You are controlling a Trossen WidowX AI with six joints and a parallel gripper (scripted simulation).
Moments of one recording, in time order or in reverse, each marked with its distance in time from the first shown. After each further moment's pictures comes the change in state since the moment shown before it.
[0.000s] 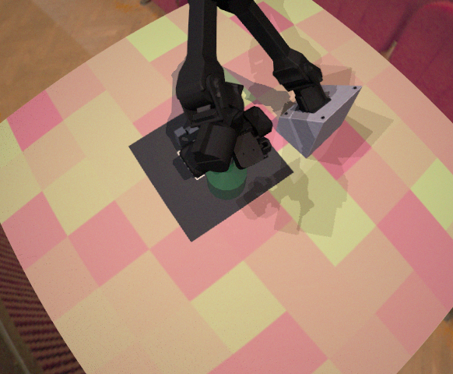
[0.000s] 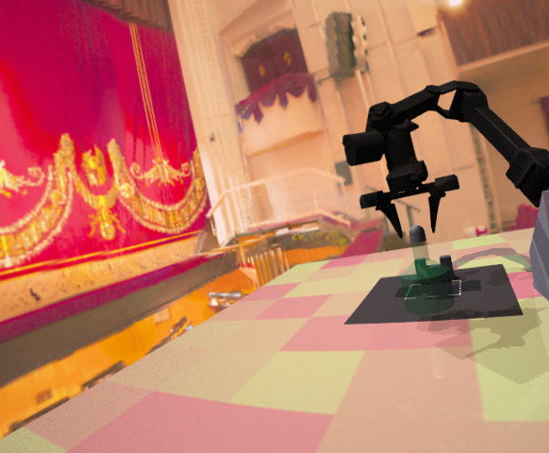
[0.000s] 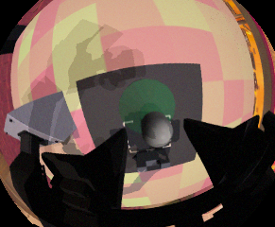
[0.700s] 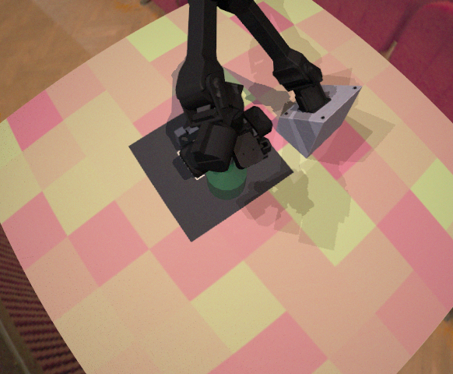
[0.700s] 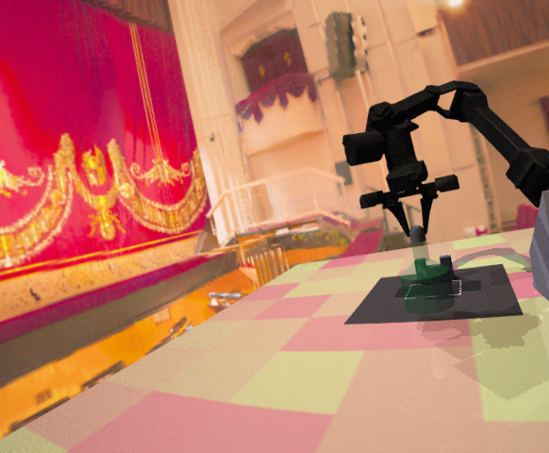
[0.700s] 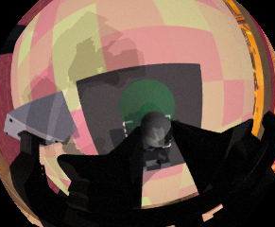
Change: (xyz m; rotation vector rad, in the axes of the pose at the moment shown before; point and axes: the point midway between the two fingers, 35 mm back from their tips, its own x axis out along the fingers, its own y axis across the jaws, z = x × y) arm 0.000 0.000 0.000 0.000 0.000 0.000
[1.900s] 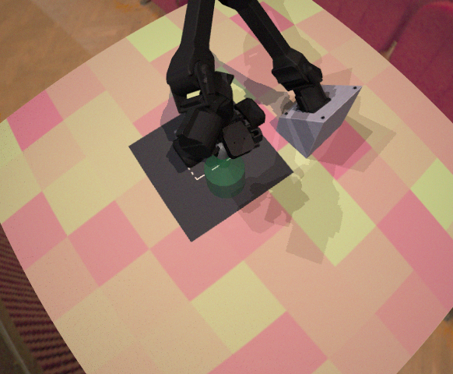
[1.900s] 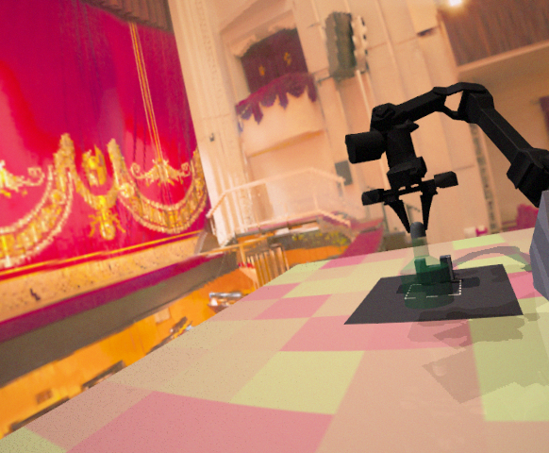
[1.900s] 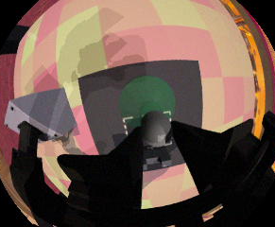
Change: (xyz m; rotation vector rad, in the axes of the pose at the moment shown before) arm -0.005 -0.001 -0.020 0.007 -0.056 0.011
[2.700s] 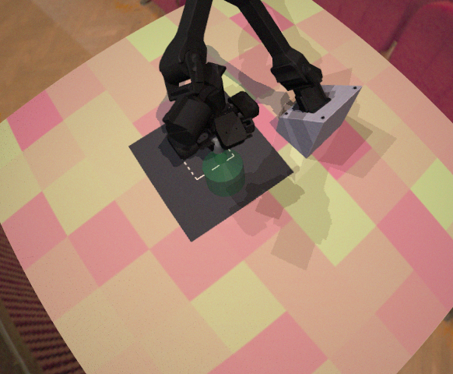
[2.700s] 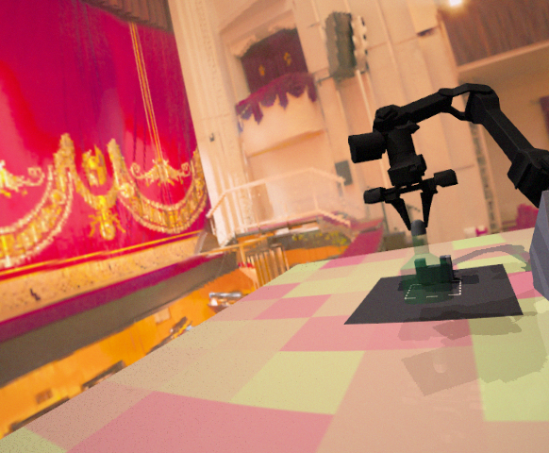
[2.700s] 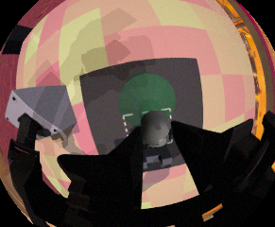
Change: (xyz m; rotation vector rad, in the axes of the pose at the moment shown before) arm -0.003 -0.001 -0.017 0.003 -0.052 0.008
